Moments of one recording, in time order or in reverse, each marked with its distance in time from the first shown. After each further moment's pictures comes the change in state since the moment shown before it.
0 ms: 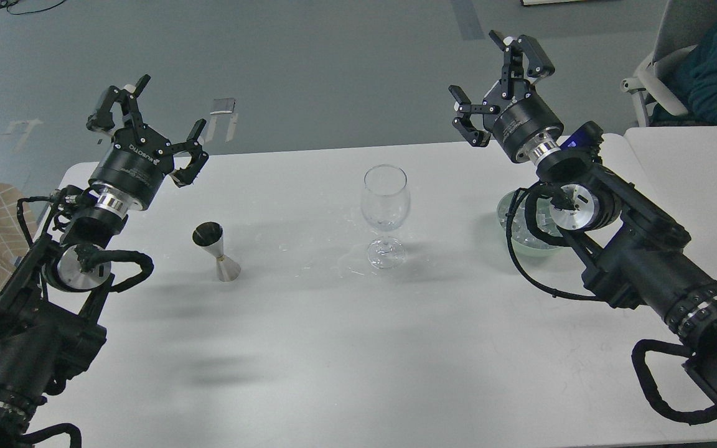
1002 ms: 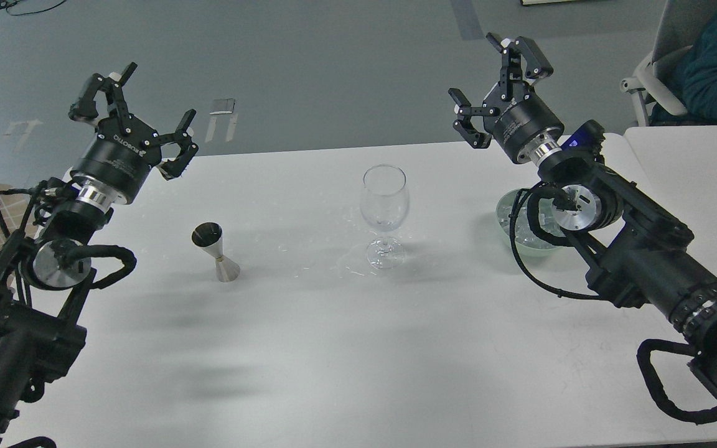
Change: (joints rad) left arm 0.127 0.128 -0.042 -0.276 -0.173 0.117 0.116; right arm 0.008 -0.015 -0.032 0.006 -0.001 0.002 0.000
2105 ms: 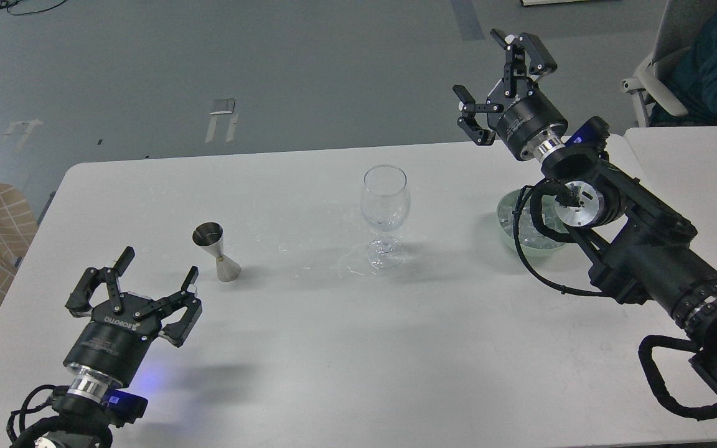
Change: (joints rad) left arm 0.706 -0.349 -0.296 -0.415 -0.316 0.094 0.301; right arm 0.009 -0.005 -0.005 -0.020 -0.001 -0.004 0.000
